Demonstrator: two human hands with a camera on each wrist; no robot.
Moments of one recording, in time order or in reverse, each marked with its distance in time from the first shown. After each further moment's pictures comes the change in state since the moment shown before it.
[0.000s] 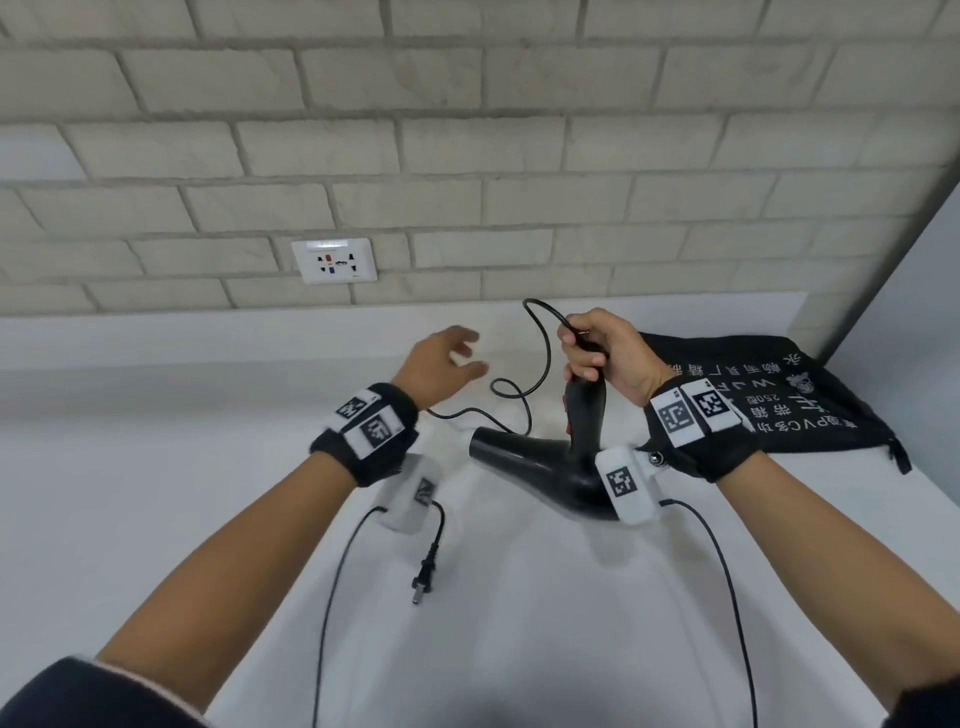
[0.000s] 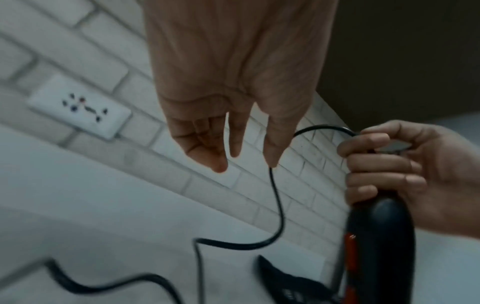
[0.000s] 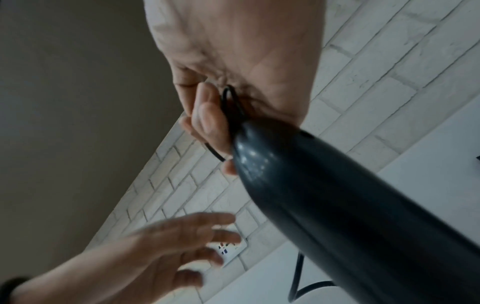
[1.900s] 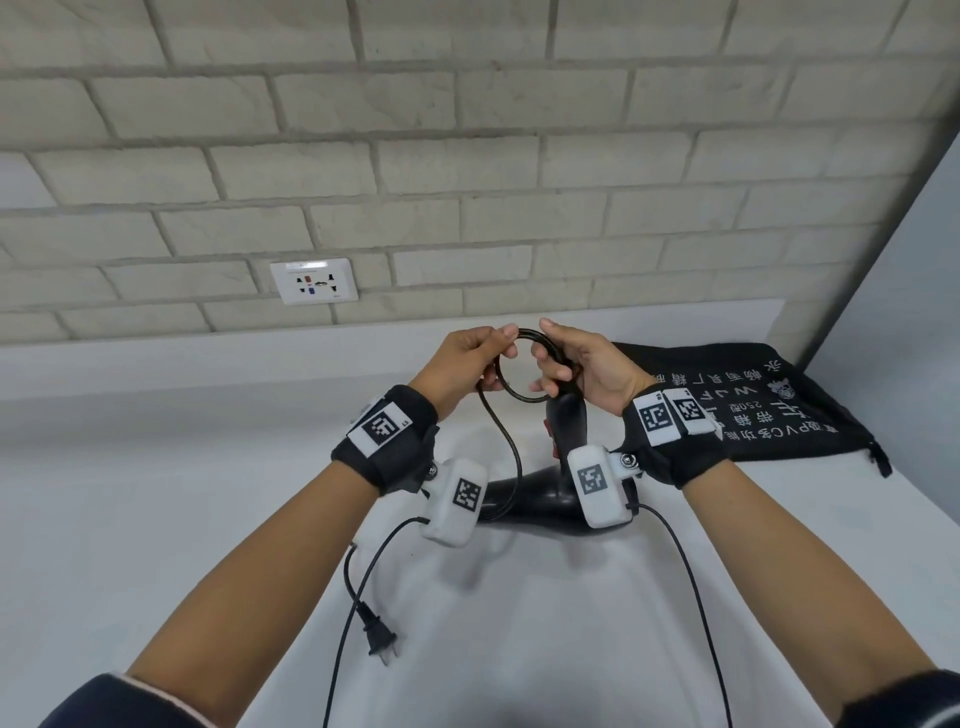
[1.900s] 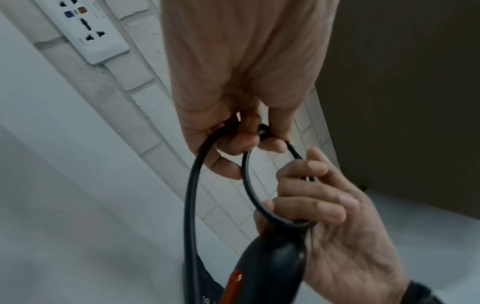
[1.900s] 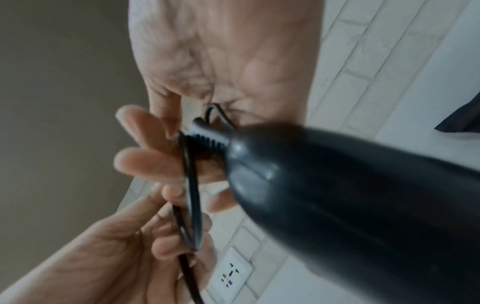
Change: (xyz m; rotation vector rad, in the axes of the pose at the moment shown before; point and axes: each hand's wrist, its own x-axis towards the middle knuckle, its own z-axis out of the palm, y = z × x) left_hand 0.007 0.055 0.016 -0.671 -0.129 -0.029; right_hand 0.005 -0.007 -0.001 0.083 -0.058 0.128
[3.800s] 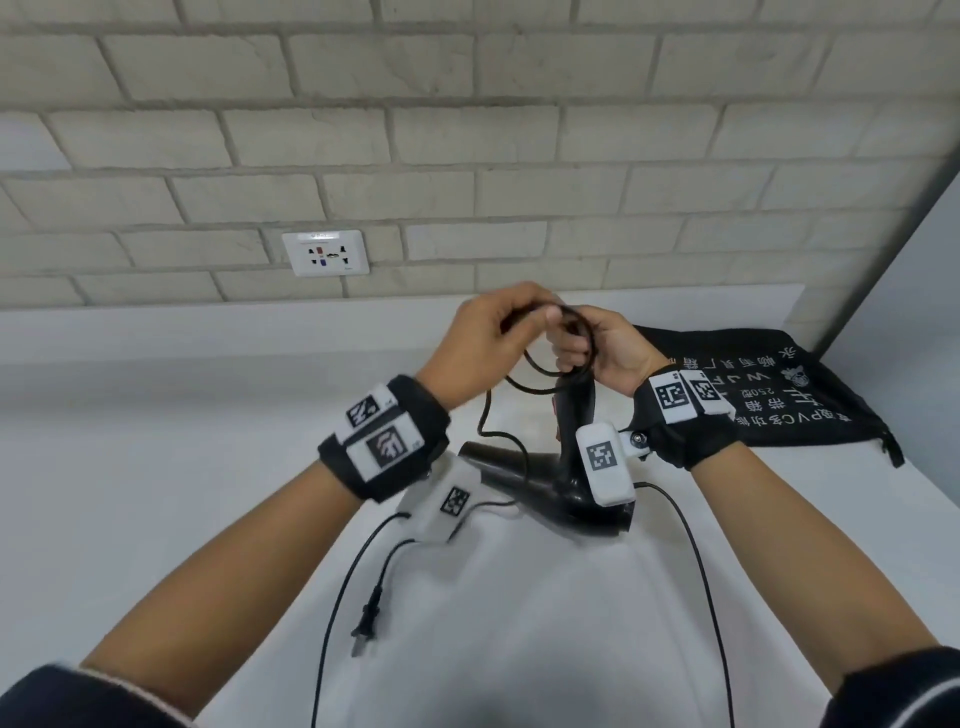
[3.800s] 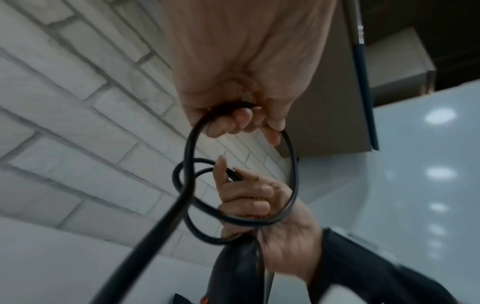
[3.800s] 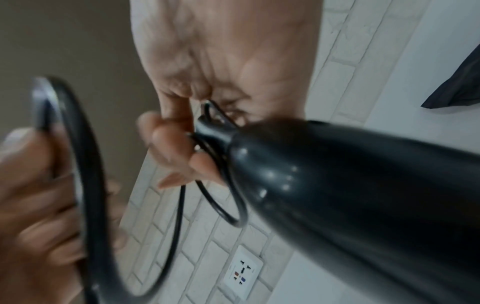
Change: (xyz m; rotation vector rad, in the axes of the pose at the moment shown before) left_hand -0.040 0.027 0.010 0.331 0.011 0.506; right_hand 0.004 0.008 -0.004 0.179 -0.025 -0.016
